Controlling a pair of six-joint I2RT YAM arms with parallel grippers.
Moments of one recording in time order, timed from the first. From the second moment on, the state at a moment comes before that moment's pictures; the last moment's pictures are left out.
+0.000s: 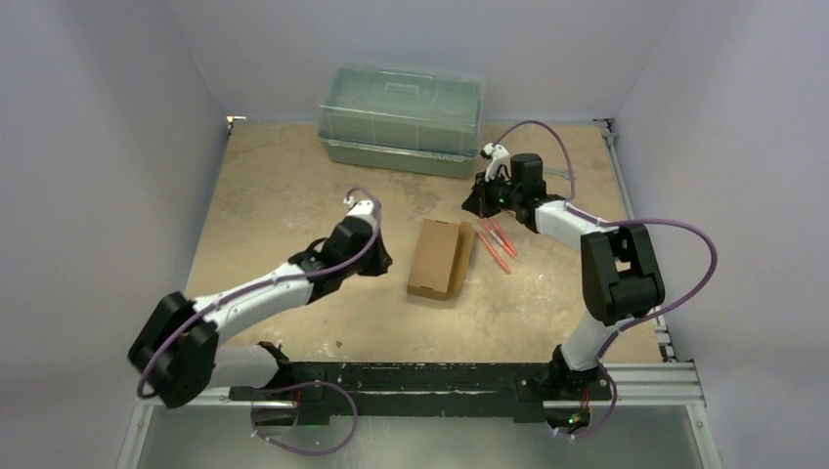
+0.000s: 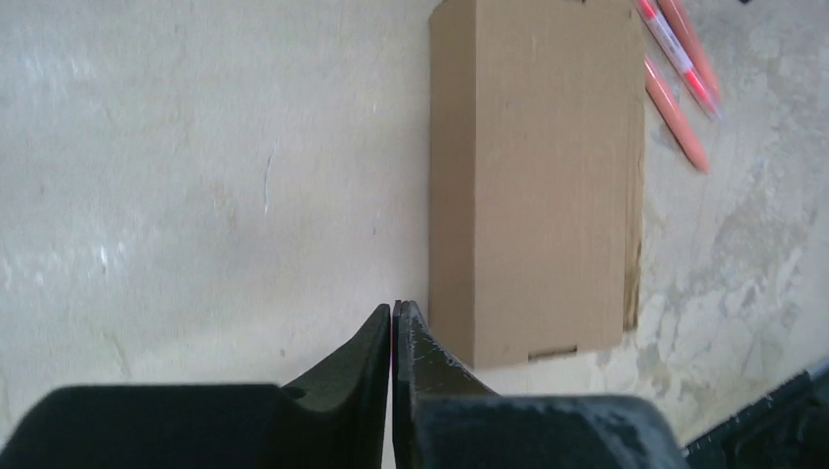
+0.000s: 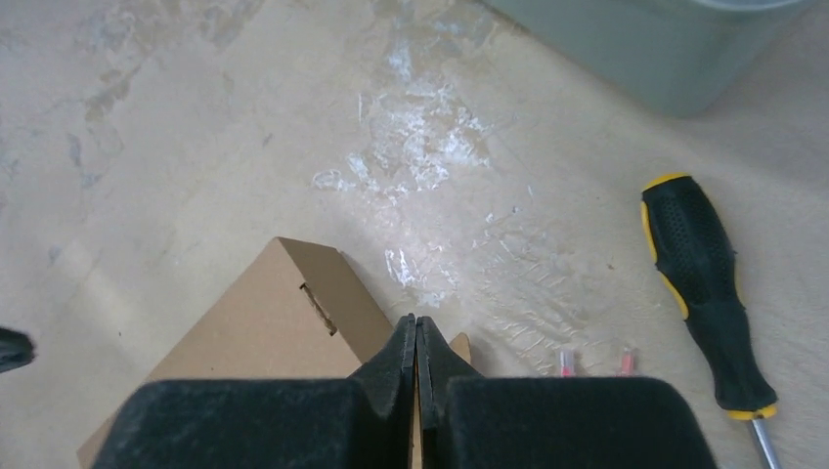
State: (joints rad) left arm -0.71 1.35 0.75 -0.11 -0.11 -0.58; right arm 0.24 1.70 1.02 0.08 -0.53 0.08
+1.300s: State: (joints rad) left arm -0.72 1.37 0.58 -0.10 -0.15 -0.77; right arm 0.40 1.58 0.90 -0.13 -0.53 -0.14
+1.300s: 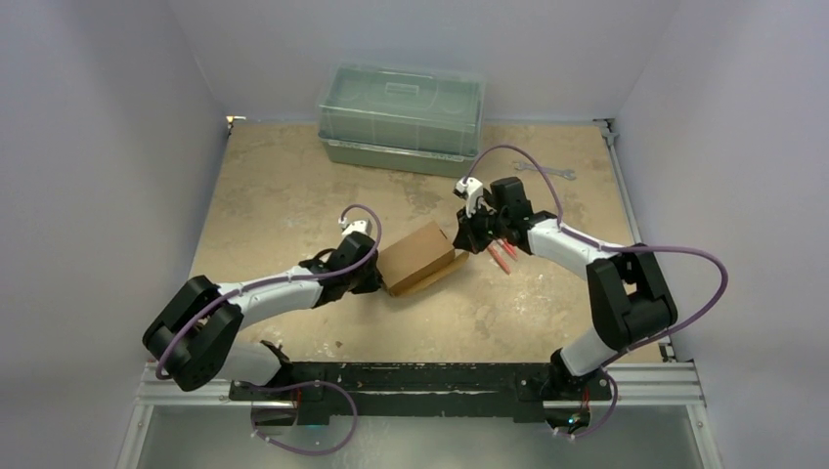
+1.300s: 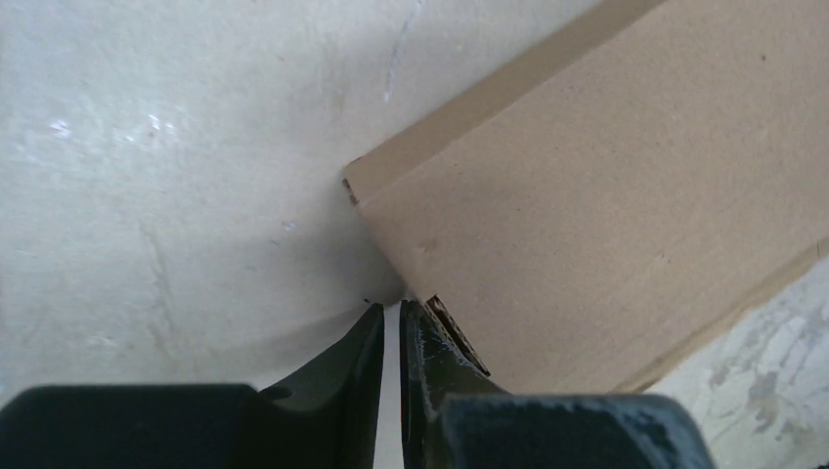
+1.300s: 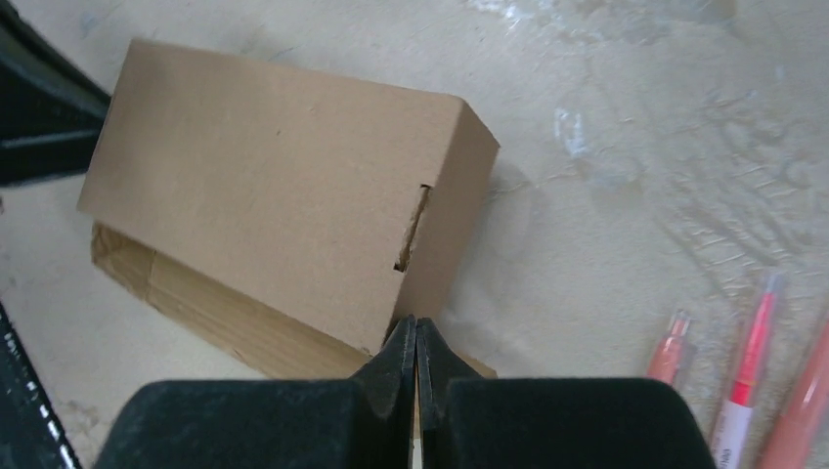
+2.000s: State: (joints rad) left arm -0.61 1.17 0.63 -0.25 -0.27 -0.65; right arm 0.33 1.36 0.83 -0.20 -0.63 -0.25
